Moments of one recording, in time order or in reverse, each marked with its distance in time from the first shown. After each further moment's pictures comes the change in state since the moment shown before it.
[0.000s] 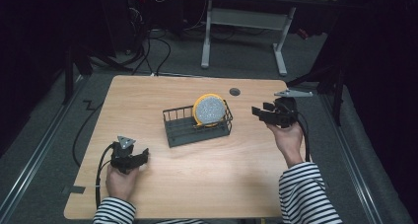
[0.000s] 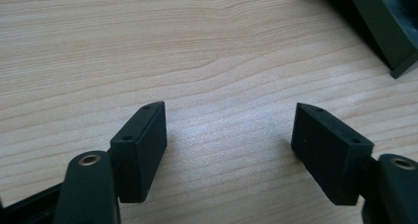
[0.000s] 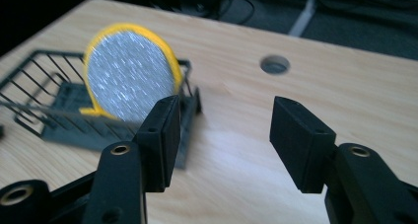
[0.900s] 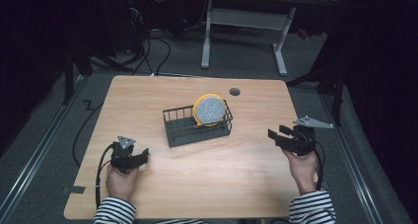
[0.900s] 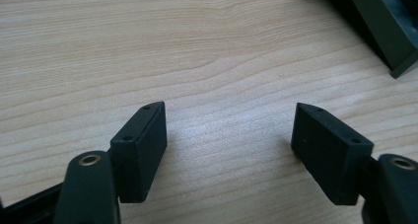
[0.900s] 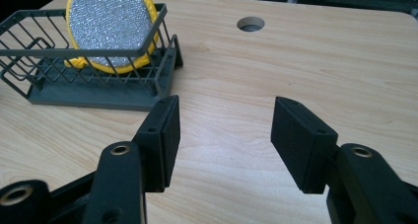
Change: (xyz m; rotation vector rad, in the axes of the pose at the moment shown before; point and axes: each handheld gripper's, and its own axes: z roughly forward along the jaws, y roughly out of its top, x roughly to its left) left arm 0.000 0.000 0.000 -0.001 0.000 0.000; right arm -0.014 -0.076 -0.040 -0.024 -0.046 0.055
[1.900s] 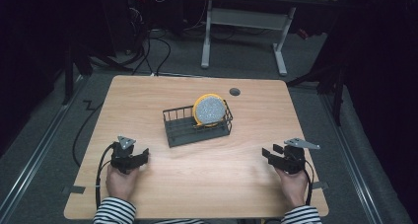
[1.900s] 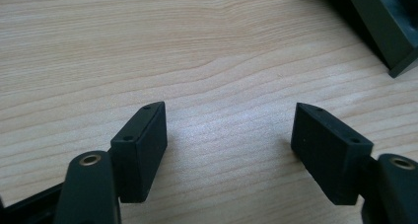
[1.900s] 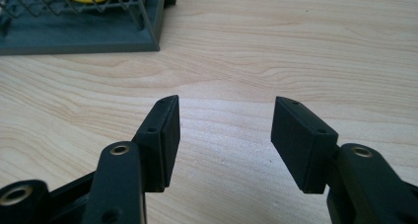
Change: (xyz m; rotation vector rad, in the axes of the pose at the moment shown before) left arm -0.001 0.000 0.000 -0.001 0.000 0.002; right arm 0.002 -0.069 0.028 0.050 -0.008 0.030
